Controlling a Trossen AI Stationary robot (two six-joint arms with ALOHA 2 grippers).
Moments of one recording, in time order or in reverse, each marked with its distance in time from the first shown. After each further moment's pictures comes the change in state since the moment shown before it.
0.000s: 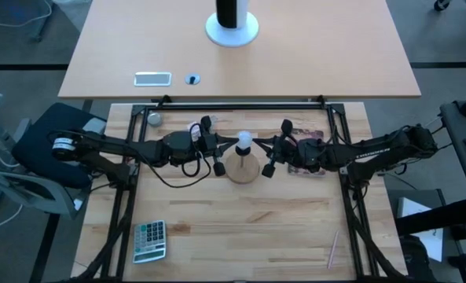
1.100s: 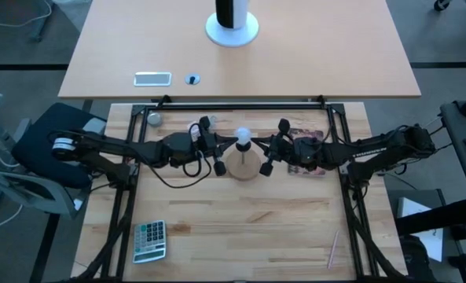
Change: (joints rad) left arm -0.008 -0.002 -0.001 -0.003 -0.043 -0.048; right arm -0.026 0.028 0.000 0.000 -0.031 0.023
